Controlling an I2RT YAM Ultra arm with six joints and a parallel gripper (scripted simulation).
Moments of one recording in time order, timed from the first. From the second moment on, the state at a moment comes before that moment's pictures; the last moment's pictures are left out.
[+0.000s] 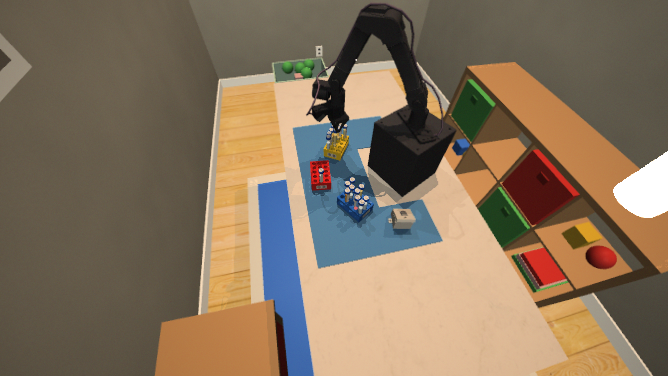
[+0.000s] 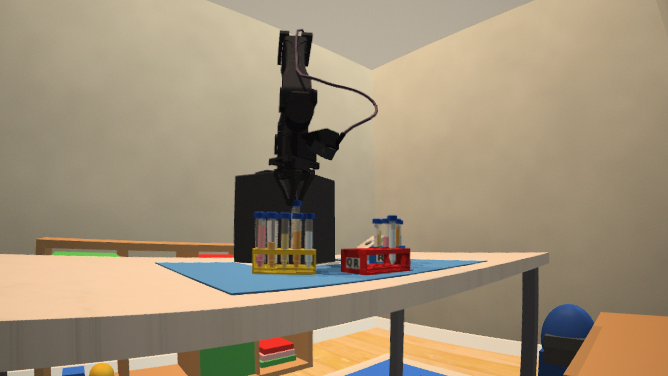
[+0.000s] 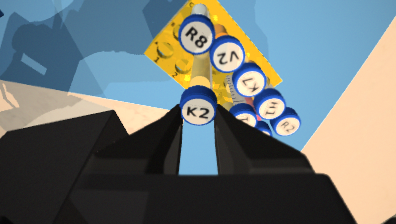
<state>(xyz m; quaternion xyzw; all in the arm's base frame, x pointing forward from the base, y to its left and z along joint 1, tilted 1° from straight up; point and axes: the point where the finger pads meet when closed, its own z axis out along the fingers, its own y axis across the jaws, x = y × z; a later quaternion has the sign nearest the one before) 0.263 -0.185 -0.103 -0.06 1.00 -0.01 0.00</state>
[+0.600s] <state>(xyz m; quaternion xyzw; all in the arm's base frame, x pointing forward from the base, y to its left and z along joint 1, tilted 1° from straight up) 0.262 -0.185 -0.112 -0.06 1.00 0.00 0.00</state>
